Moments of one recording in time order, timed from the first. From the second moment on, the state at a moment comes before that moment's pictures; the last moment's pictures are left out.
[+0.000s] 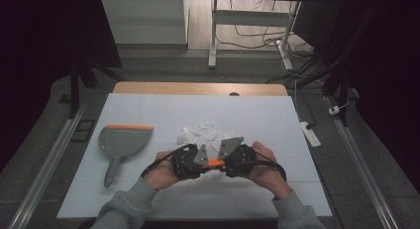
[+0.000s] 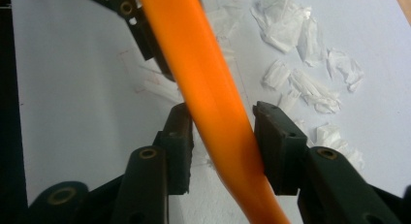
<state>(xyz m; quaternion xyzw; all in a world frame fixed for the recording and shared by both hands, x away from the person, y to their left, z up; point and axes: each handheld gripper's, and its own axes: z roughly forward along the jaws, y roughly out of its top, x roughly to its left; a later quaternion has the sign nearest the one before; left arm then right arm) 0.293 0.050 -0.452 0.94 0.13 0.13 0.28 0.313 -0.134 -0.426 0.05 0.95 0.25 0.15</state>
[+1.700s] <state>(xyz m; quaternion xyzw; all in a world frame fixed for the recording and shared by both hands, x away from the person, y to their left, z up) 0.255 0.221 -0.480 0.80 0.43 0.18 0.38 0.354 -0.198 -0.415 0.24 0.89 0.34 0.20</state>
